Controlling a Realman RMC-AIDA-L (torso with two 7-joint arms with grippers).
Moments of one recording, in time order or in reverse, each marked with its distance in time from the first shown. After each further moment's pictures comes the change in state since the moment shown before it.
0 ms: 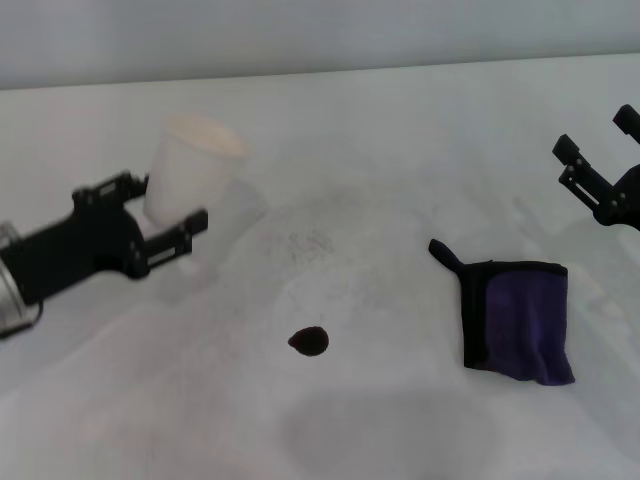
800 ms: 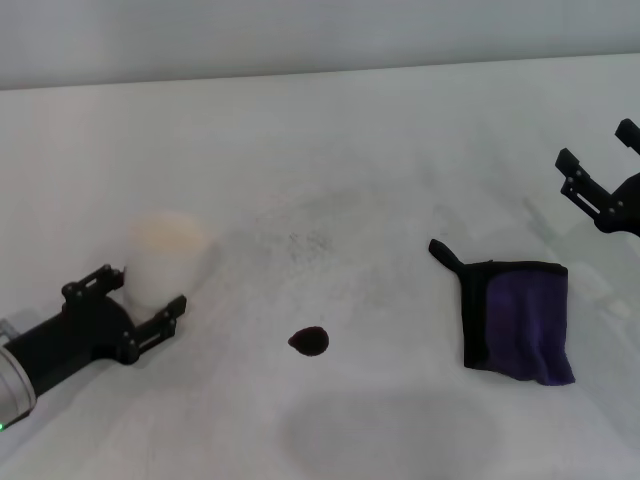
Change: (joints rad) left arm 0.056 -0.003 -0.004 -0.232 -0.072 0.155 0.290; right arm -0.005 -0.004 -0.004 0.022 -0.001 -0.100 -0.025
